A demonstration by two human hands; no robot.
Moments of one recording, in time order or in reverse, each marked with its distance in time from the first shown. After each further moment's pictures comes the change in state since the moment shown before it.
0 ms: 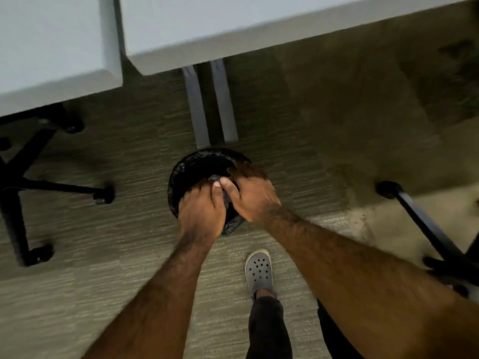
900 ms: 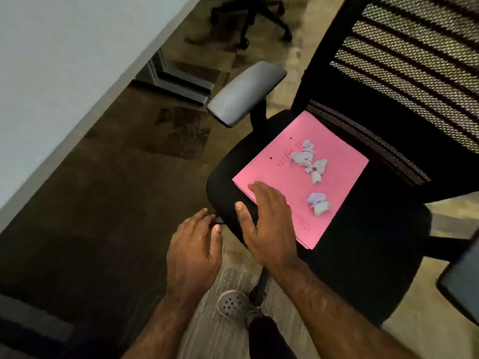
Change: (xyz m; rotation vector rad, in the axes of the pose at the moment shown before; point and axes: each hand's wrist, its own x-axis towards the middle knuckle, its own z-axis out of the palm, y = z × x) left_hand -0.144 0.437 0.023 -0.147 -0.319 1.155; right_hand -0.330 0.234 -0.254 0.121 1.180 0.866
